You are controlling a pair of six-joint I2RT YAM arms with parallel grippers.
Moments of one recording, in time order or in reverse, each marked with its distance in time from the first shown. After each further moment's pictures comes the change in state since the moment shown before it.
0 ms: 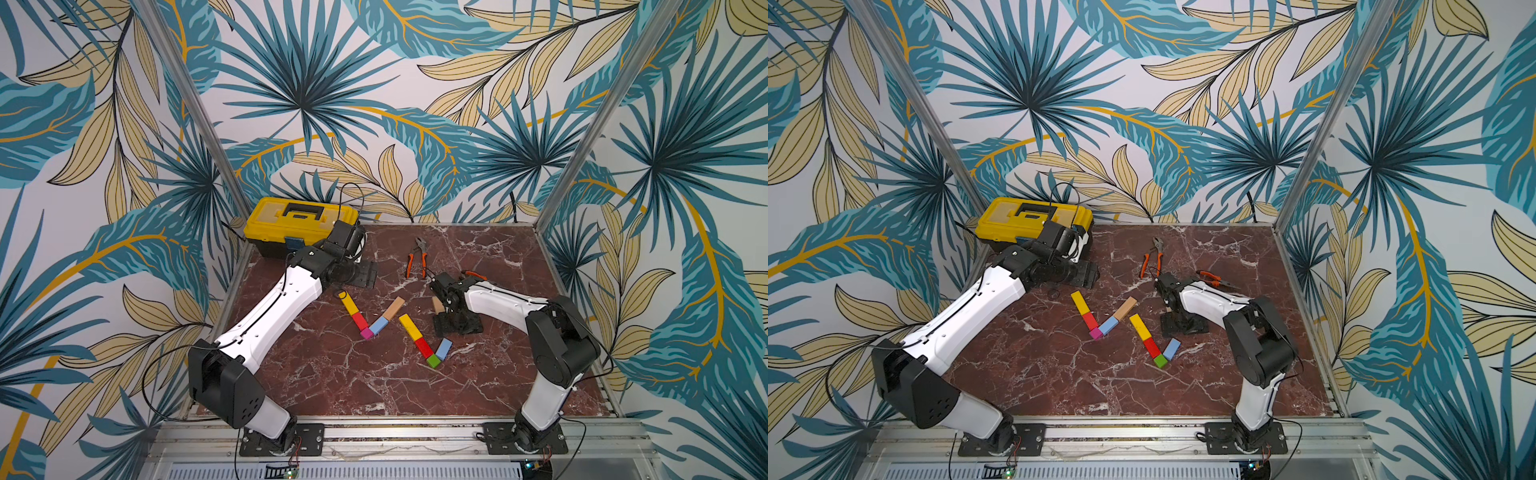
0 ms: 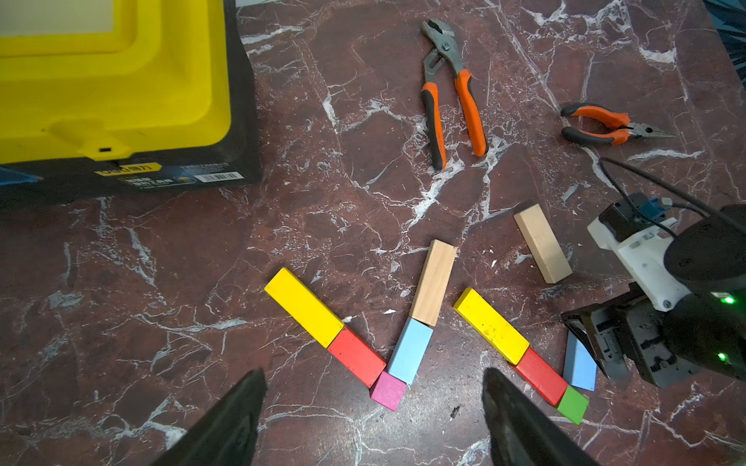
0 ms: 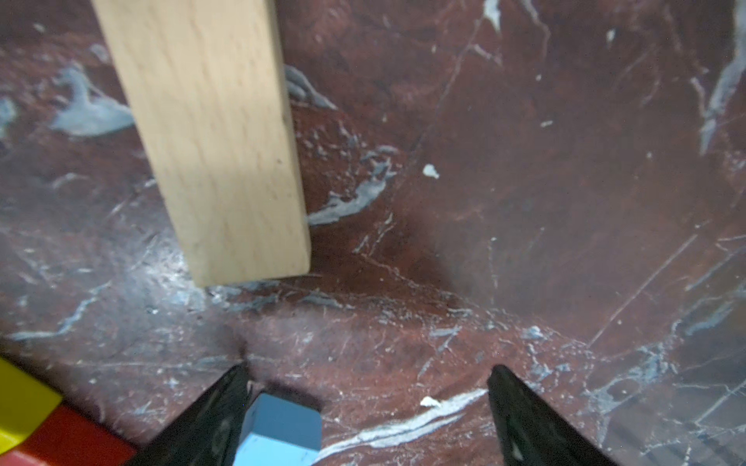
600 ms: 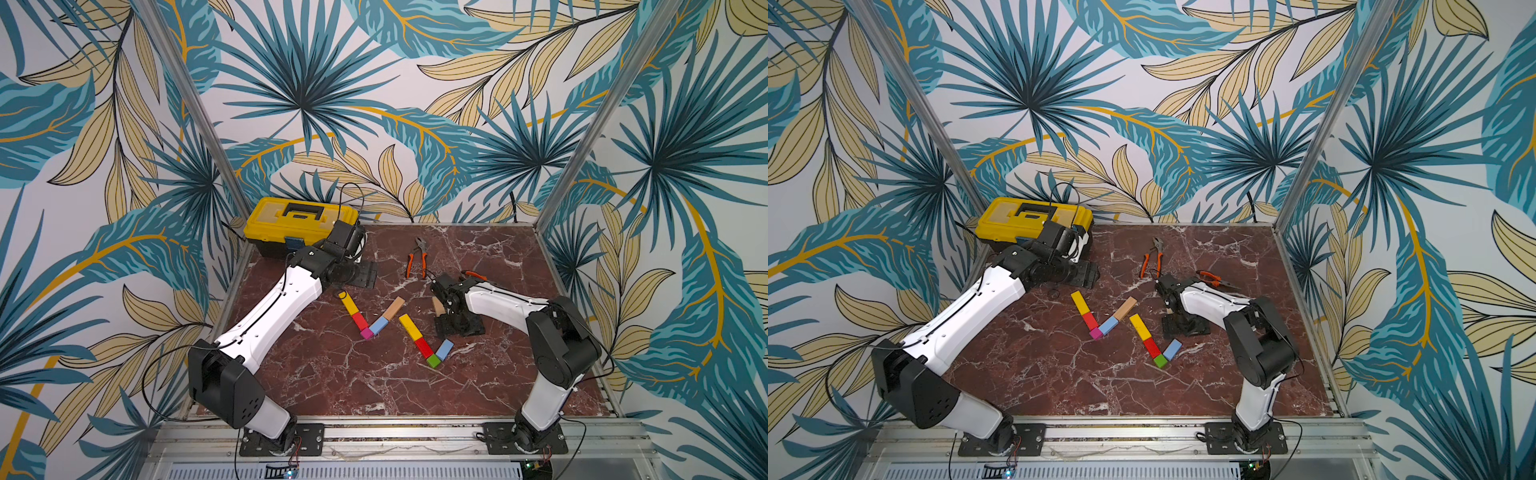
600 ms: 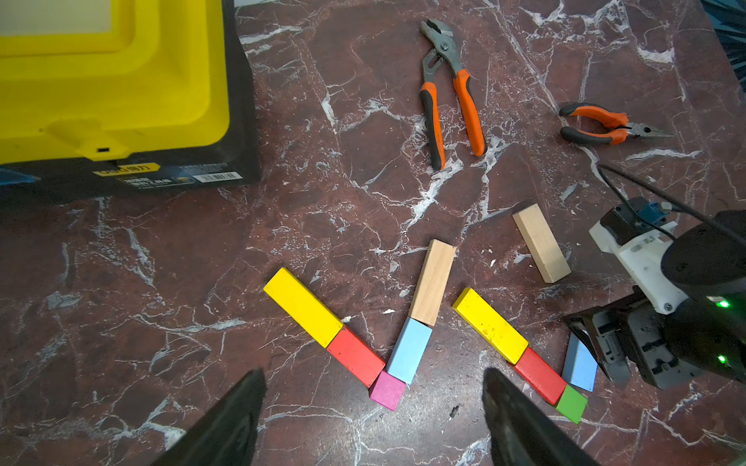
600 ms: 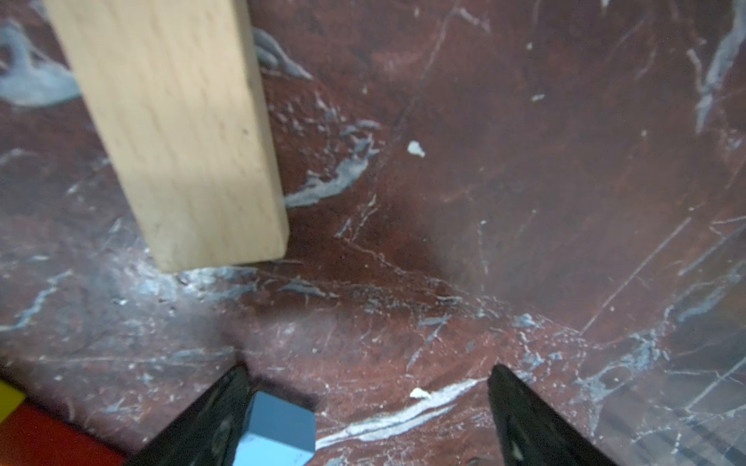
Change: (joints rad) left arm 0.000 0.000 0.000 0.000 0.003 0.000; right arm 0.000 -0.010 -0.016 -0.015 0.010 0.005
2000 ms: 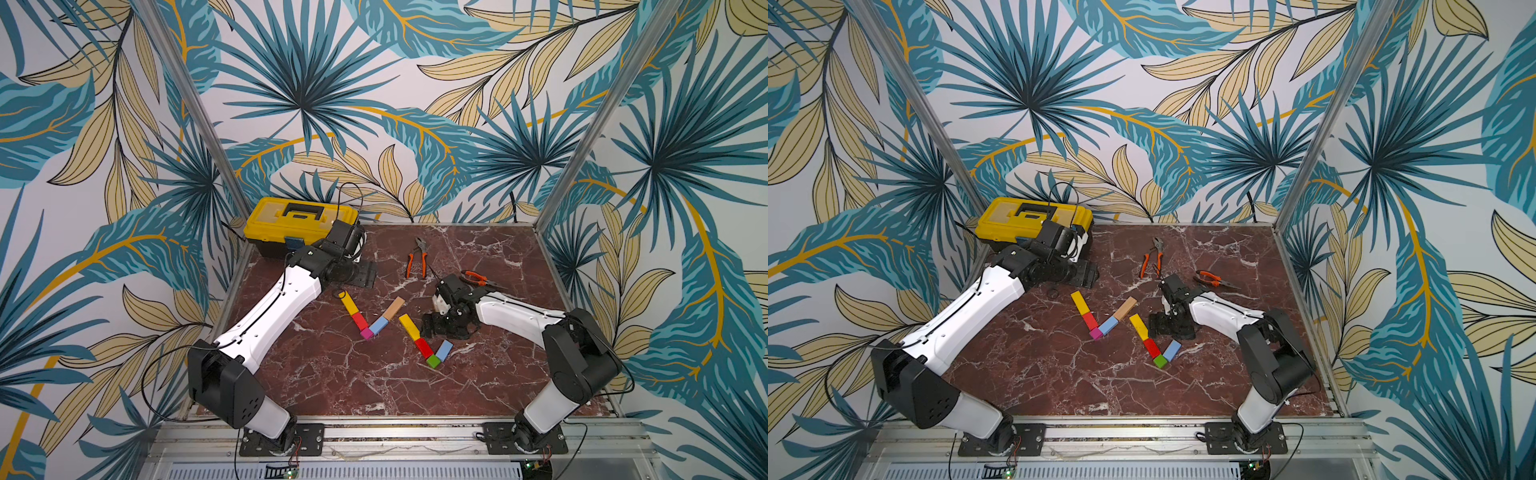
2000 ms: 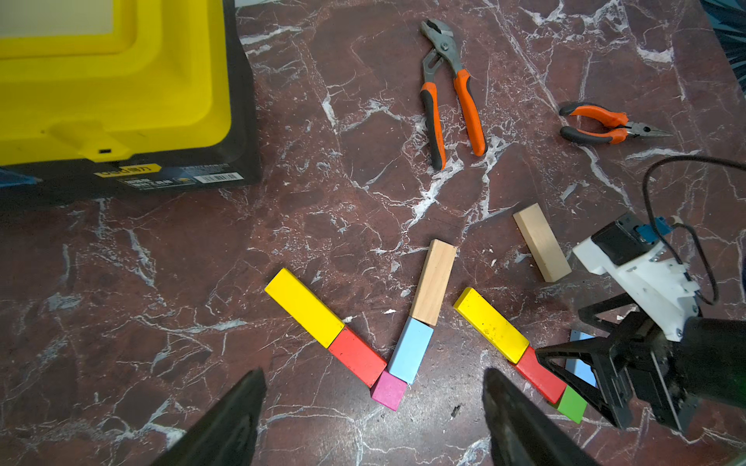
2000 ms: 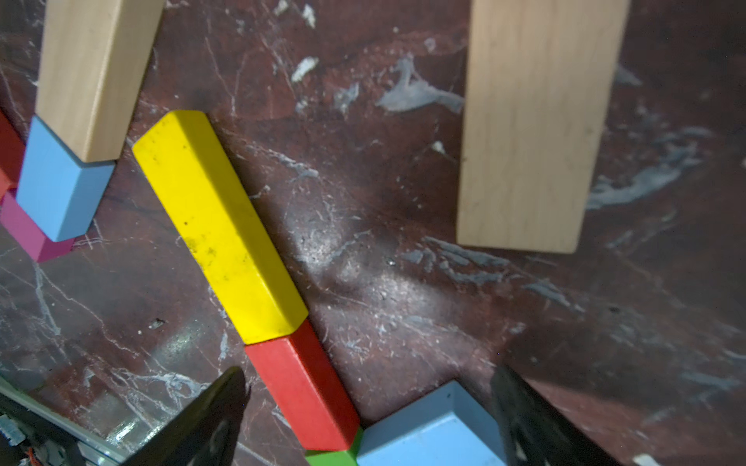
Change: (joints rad) left arm 0.008 -0.001 0.000 0.000 0.008 0.009; right arm -0.003 -0.124 -0.134 0.283 -0.381 0.017
